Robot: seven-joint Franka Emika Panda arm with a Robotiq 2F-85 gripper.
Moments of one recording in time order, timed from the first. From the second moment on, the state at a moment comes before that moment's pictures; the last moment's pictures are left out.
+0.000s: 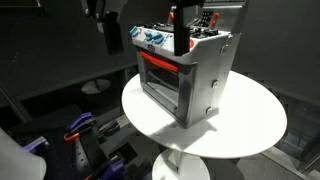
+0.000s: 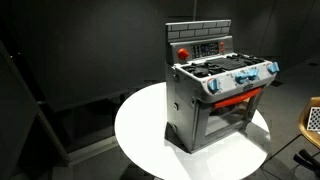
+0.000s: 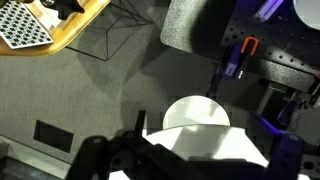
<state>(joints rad) -0.19 -0.80 -0.30 -2.70 -0.44 1.88 -0.53</state>
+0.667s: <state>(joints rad) -0.14 -0.80 -0.29 -2.69 -0.40 1.89 -0.50</state>
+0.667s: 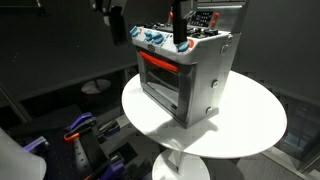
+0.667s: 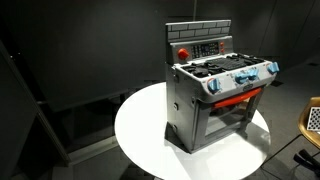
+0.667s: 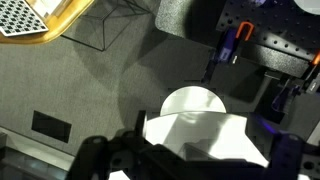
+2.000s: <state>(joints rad) -0.10 -0.54 -0.16 -2.58 -0.27 2.37 -0.16</state>
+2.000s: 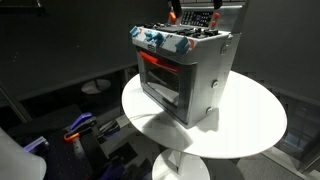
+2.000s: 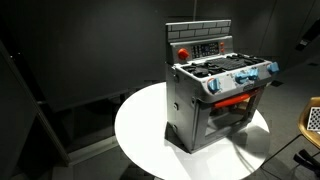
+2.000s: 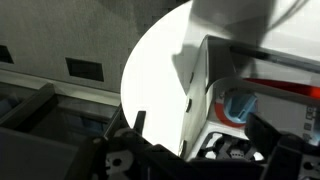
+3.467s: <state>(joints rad) -0.08 0.00 -0.04 -2.10 -0.27 2.47 0.10</state>
